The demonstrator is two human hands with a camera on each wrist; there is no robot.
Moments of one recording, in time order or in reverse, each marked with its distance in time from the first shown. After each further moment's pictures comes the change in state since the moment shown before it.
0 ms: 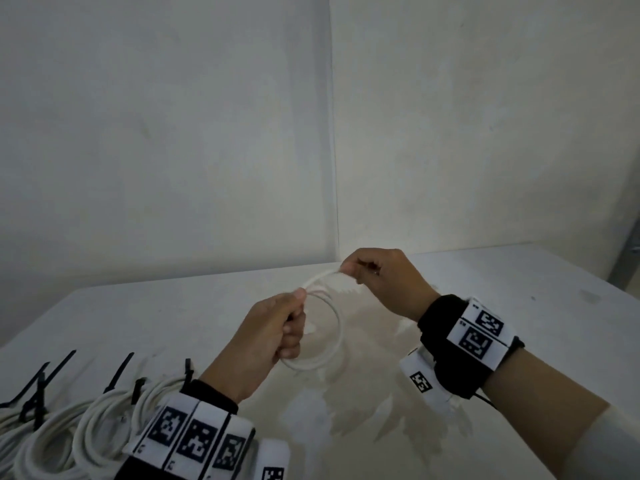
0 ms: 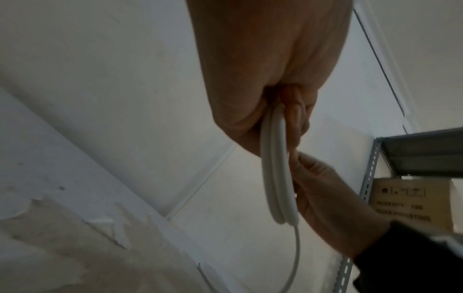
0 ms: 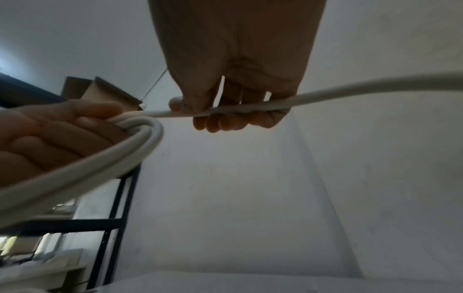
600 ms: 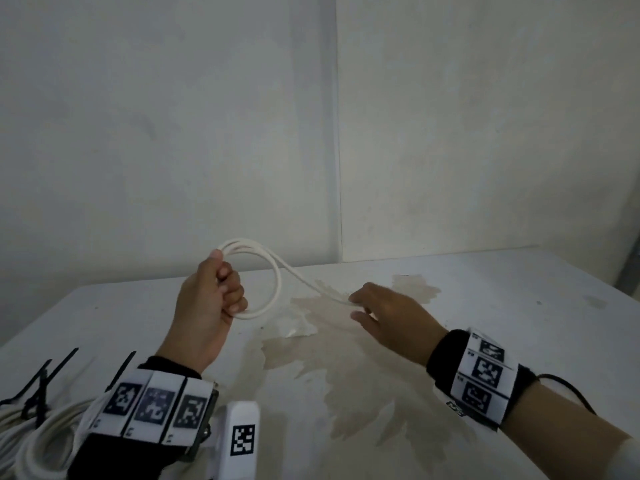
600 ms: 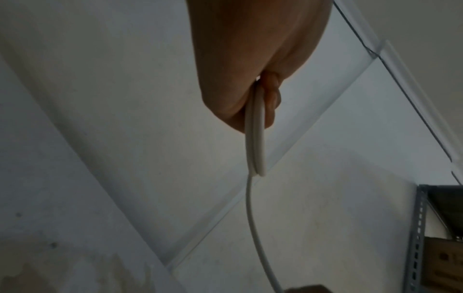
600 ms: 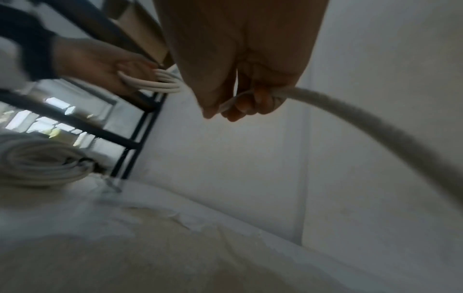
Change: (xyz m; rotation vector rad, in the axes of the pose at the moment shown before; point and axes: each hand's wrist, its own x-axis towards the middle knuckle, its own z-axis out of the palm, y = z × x) left_hand 0.019 0.022 -0.047 -0.292 0.350 0.229; right_hand -0.034 0.032 0.021 -0.554 -0.039 -0.271
